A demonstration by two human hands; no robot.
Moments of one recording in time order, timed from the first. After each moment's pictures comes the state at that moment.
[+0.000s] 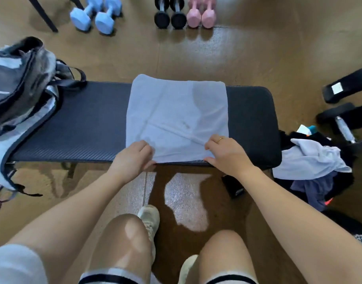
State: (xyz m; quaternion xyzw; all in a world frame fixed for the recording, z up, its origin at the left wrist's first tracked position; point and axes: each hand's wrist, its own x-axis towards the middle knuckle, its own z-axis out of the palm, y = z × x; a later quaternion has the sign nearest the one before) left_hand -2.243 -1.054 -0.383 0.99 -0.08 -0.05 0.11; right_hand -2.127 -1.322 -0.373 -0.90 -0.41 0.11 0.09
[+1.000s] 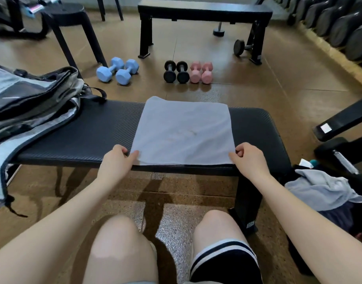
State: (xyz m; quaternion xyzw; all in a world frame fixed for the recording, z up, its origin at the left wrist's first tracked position) left_hand -2.279 -1.042 -0.391 0.89 0.34 0.05 0.31; right_hand -2.152 -1.340 -0.389 -0.96 -0.06 0.06 0.27
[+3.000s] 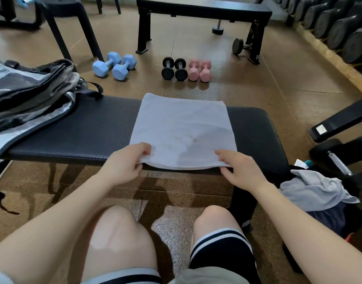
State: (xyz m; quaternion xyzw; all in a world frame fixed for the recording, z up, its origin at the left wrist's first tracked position) left_hand -2.282 -1.038 -0.399 0.98 0.00 0.08 0.19; right_hand -2.160 -1.350 -0.408 -0.90 -0.40 -0.04 0.20
